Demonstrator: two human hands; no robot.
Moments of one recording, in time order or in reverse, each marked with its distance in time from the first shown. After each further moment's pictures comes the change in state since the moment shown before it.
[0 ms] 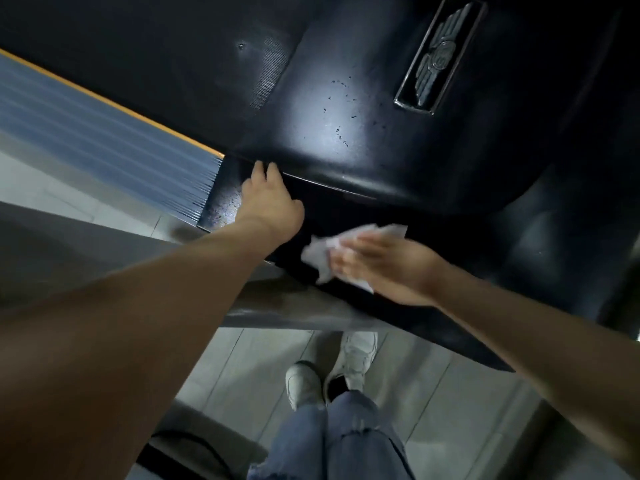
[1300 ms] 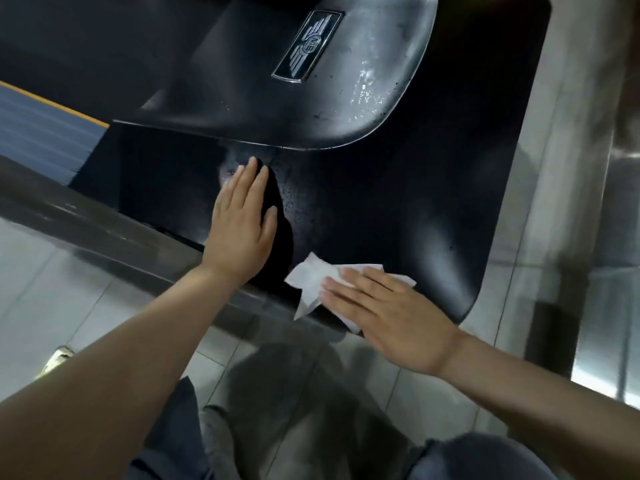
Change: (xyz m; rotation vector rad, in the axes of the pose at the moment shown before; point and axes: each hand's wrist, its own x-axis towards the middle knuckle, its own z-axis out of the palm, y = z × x) left_hand -0.067 0.035 0.199 -0.043 0.628 0.688; right_hand -0.207 -0.095 0.049 0.139 0.175 0.235
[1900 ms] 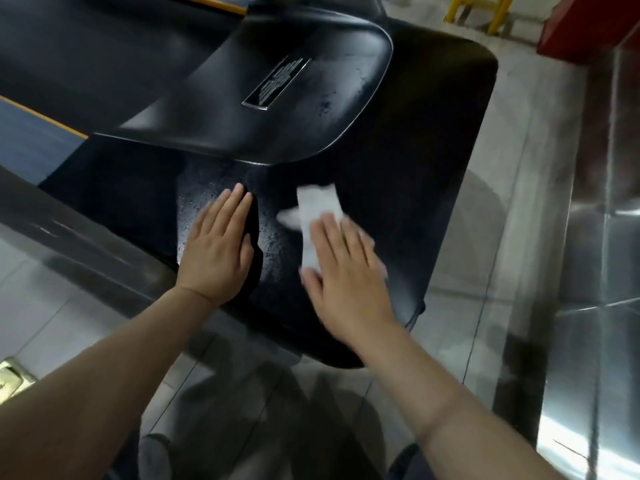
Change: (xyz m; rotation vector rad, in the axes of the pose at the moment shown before) left_hand -0.022 0.044 0.028 0.202 0.095 0.078; right_hand 0.015 0.025 -0.001 0.205 0.195 0.649
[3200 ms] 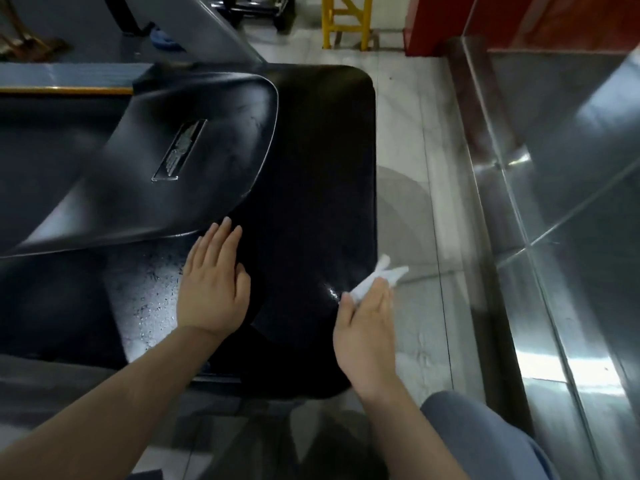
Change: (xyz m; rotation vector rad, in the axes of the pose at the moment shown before) left_hand 0.059 0.060 0.002 -0.076 -0.025 0.173; right_hand -0.049 0.027 0.013 0.547 0.247 0.905
